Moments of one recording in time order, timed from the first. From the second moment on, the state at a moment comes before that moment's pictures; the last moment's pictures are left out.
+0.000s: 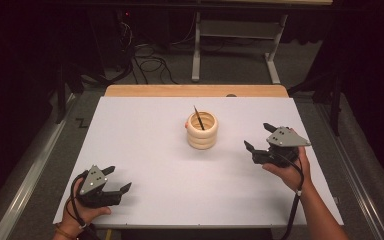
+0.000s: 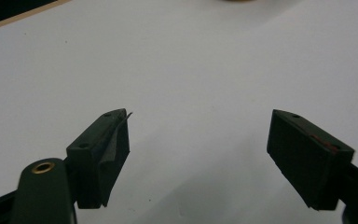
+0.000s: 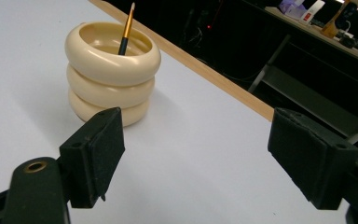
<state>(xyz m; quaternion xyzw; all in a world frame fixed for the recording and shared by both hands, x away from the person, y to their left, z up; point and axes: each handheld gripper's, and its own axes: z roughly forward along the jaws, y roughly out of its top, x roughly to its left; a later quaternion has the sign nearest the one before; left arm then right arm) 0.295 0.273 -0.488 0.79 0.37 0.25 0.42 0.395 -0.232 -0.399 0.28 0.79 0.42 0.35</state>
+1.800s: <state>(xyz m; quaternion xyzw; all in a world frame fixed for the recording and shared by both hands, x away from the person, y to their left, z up) 0.296 0.272 -0.489 0.79 0.37 0.25 0.42 0.339 -0.296 -0.440 0.29 0.80 0.41 0.33</state>
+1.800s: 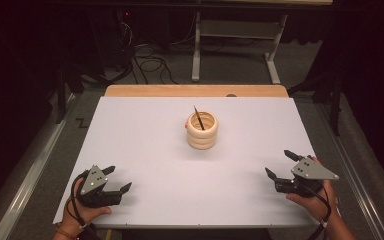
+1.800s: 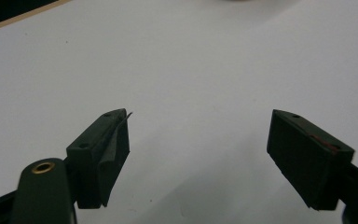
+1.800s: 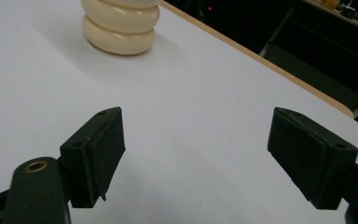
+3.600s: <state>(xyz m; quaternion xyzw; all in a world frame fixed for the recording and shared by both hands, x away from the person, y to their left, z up) 0.297 0.268 -0.487 0.80 0.35 0.25 0.42 0.296 -0.356 -0.467 0.36 0.76 0.43 0.34</state>
